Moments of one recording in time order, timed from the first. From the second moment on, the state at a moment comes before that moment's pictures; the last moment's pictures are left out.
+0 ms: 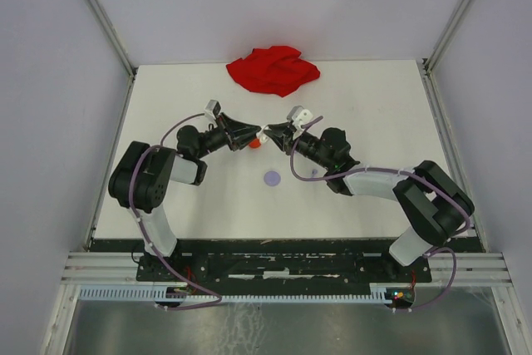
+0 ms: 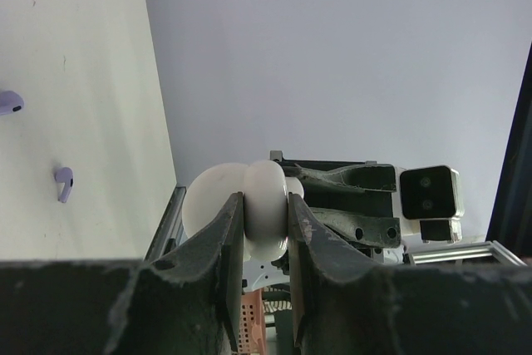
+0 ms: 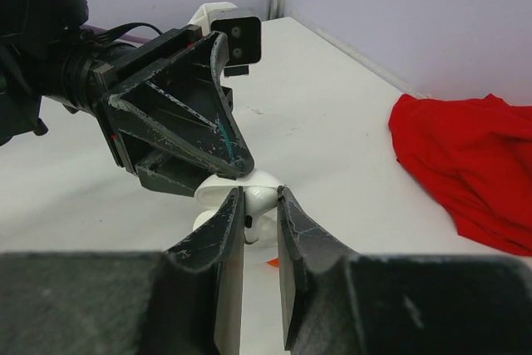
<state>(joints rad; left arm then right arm) -0.24 1.83 0.63 1.38 0.82 -1.66 0.69 1.60 0.72 0.99 -0.30 -0.09</state>
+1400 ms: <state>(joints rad) -0.24 1.87 0.60 1.47 0.76 -1.71 0.68 1.40 0.91 0.35 0.24 0.09</state>
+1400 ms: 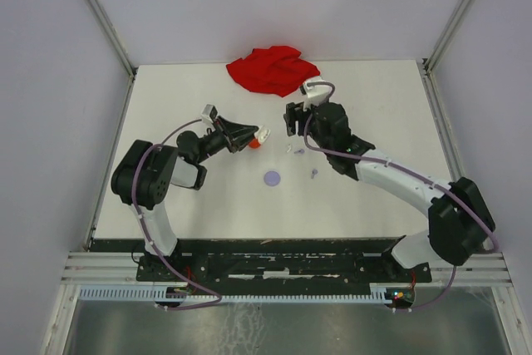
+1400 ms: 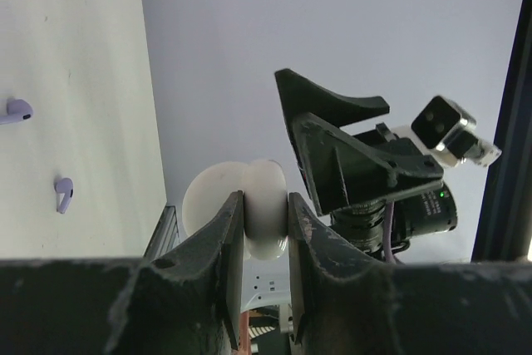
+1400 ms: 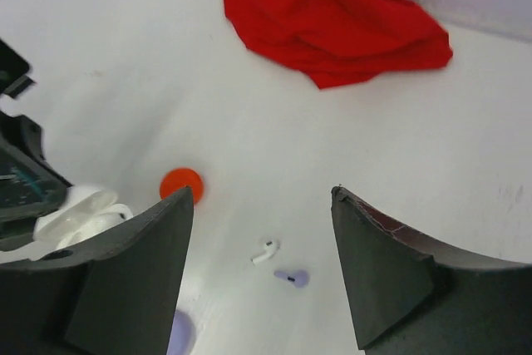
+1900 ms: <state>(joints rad) -0.22 1.87 0.54 1.50 0.71 -1.71 0.66 1.90 1.38 -0.32 0.23 0.17</state>
